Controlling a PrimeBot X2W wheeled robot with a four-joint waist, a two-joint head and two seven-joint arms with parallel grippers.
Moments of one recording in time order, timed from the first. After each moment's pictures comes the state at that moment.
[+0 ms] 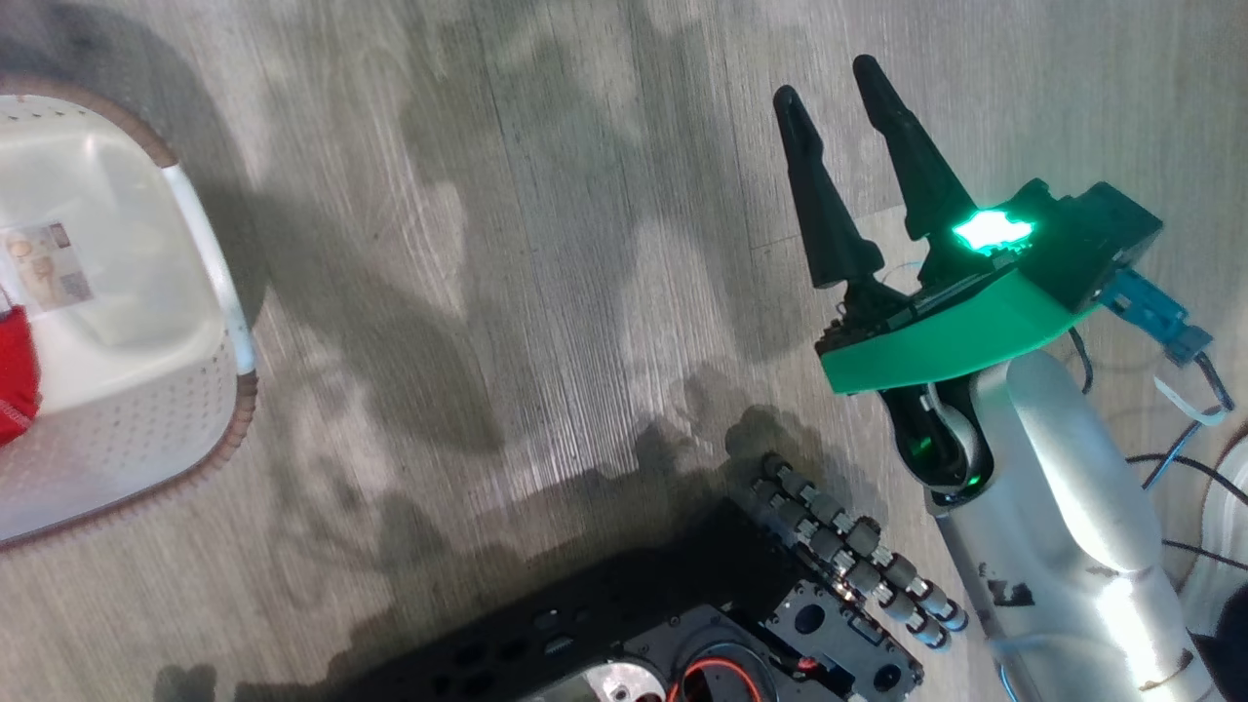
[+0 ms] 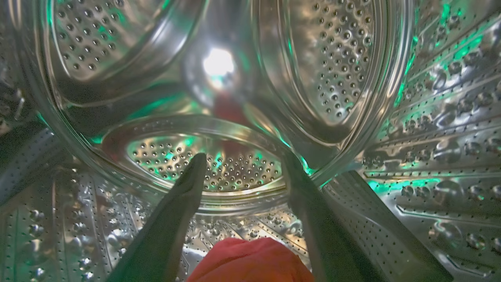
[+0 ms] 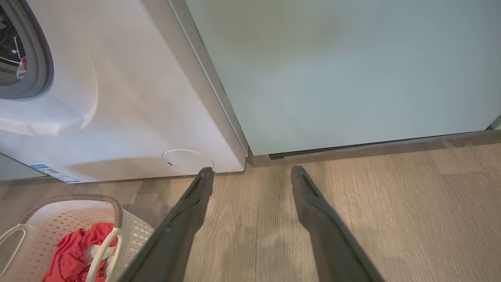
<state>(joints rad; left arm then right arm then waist) -1.82 0.47 -0.10 0.96 -0.06 -0.08 -0.26 -0.51 -0.05 0.29 0.15 0.47 0.13 -0.26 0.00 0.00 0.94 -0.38</state>
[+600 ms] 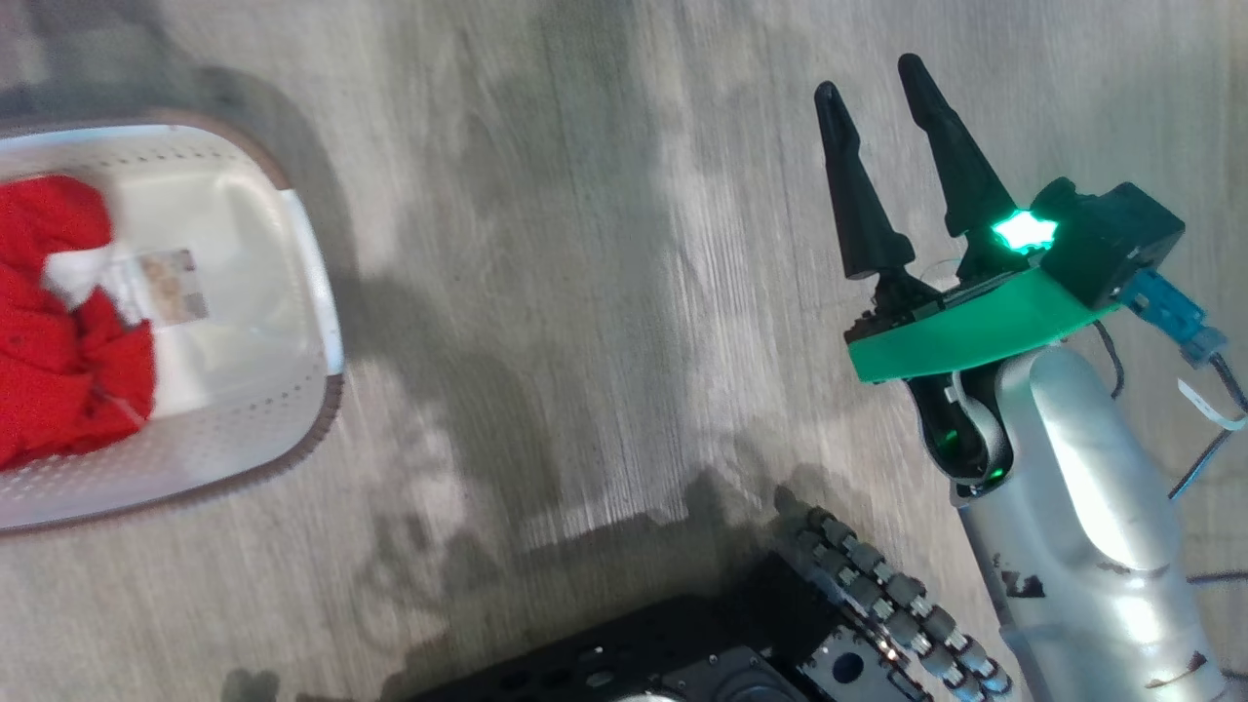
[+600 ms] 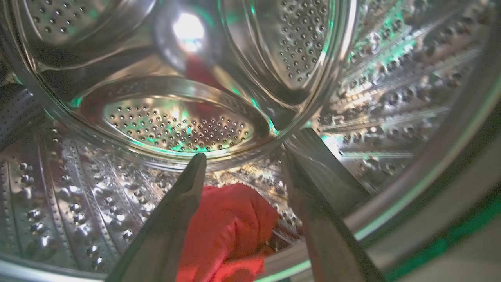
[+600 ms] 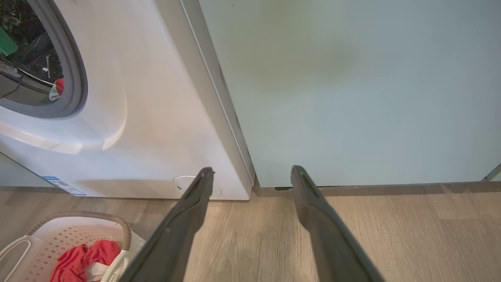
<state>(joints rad) -1.53 0.39 -0.09 0.92 -0.15 -0.11 -0.26 -0.50 -0.05 0.23 0.18 0.38 0.13 -0.26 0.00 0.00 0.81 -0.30</state>
